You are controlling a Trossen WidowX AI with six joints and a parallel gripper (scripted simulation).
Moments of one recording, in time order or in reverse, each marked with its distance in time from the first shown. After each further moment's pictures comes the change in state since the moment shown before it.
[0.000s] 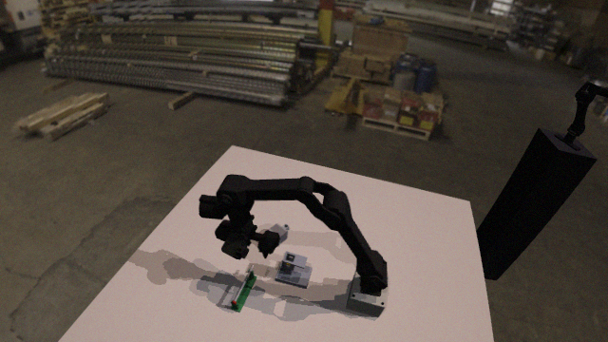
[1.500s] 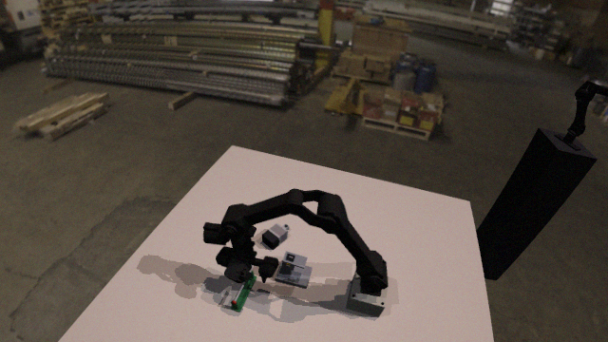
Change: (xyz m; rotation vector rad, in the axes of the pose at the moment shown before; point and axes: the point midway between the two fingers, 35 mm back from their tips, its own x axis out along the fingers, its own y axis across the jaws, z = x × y) arm 0.087 -0.007 0.035 -0.067 -0.121 -0.005
